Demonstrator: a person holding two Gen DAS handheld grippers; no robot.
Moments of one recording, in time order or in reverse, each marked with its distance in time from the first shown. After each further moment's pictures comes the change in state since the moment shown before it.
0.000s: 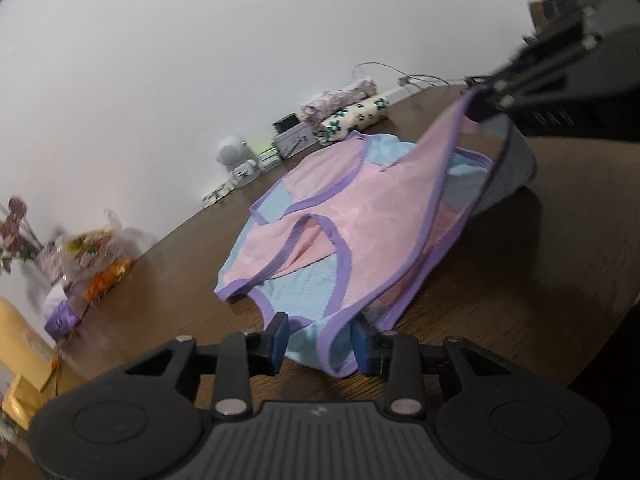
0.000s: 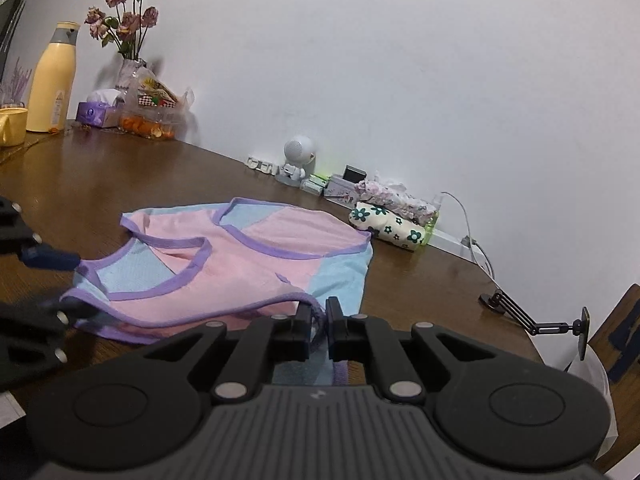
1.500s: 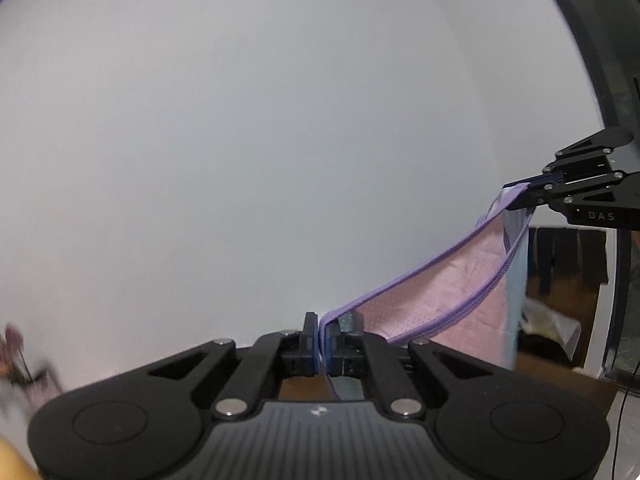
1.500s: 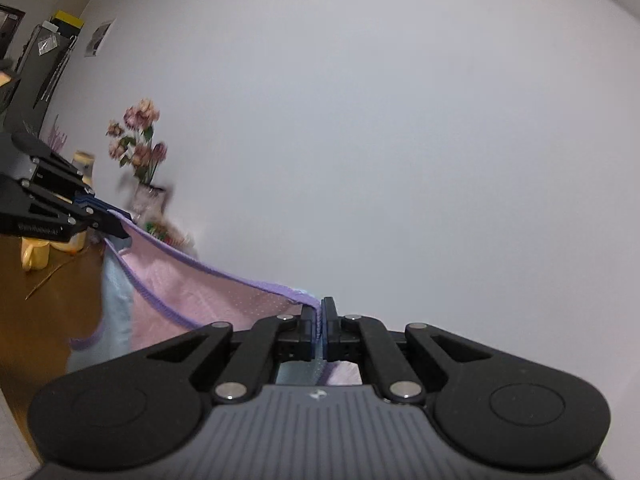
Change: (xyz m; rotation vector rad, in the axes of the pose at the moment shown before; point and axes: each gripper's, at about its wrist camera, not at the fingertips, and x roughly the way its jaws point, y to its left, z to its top) left arm -0.166 0.254 0.230 -0.158 -0.441 -0.209; right arm -0.144 -0.157 0.260 -0.127 -0.271 0.072
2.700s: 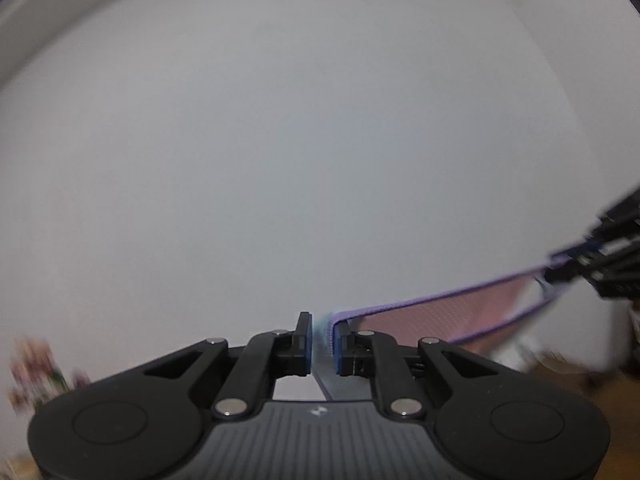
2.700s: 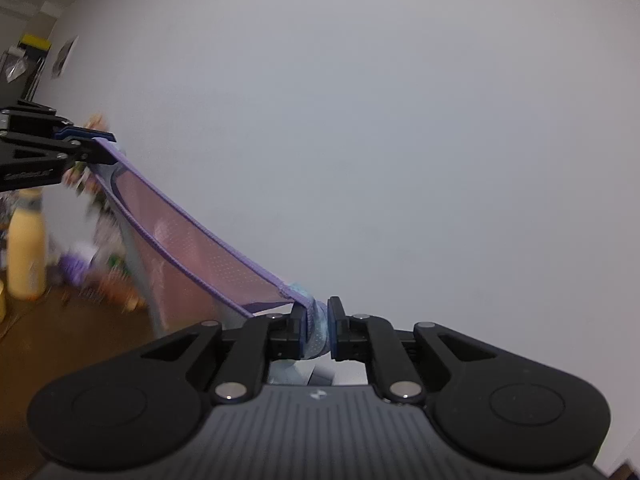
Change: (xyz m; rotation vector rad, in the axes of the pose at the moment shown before) left arm 0.120 0.033 -0.061 0.024 0.012 0.275; right arm 0.200 -0.001 -0.021 0.096 0.053 0.031
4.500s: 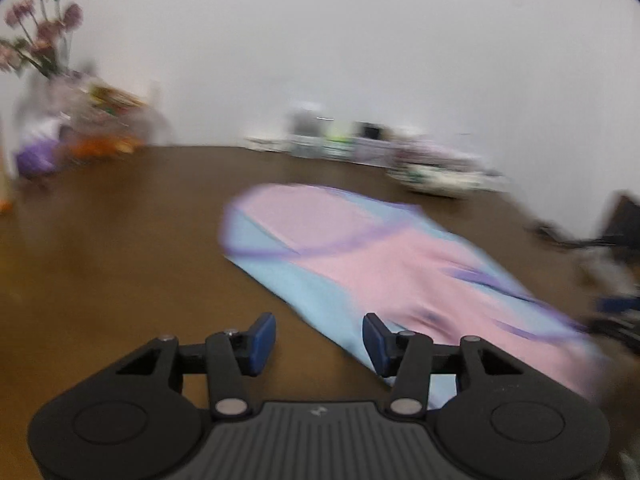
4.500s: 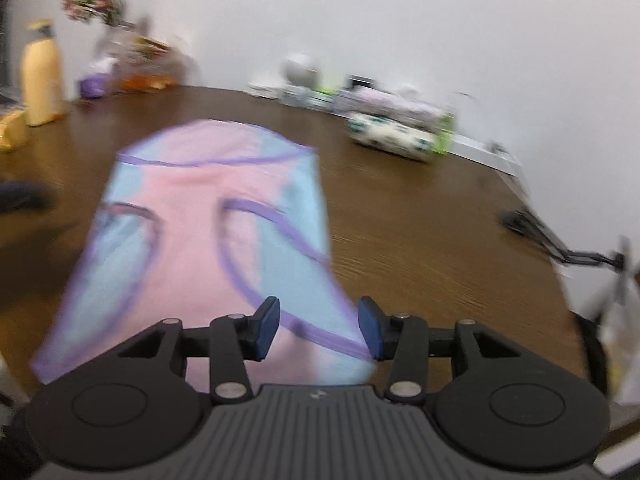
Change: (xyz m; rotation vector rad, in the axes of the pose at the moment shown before) left arm 0.010 -0.050 -0.257 -0.452 0.520 -0.073; right arm -0.053 0.079 -0.269 0.195 0.476 0.103
